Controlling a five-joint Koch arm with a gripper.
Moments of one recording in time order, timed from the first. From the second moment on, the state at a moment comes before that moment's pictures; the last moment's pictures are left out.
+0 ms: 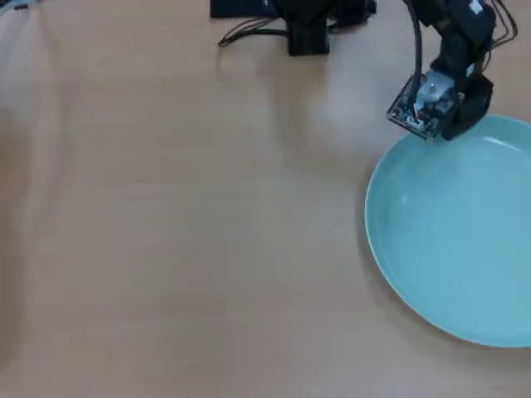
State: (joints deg) arm 43.4 80.0 100.1 55.1 19.4
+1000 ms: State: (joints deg) arm 46.1 88.8 100.3 63.8 19.1
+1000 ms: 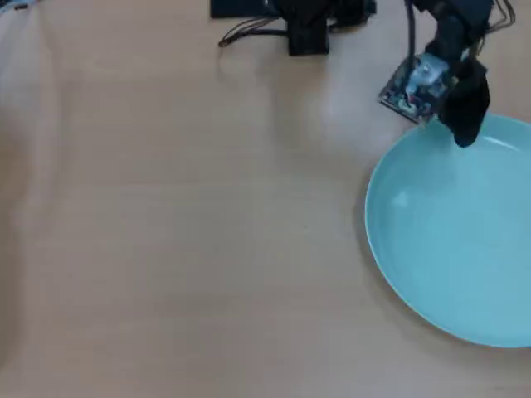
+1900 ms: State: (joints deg) arm 68.6 101.0 90.6 77.6 2.9
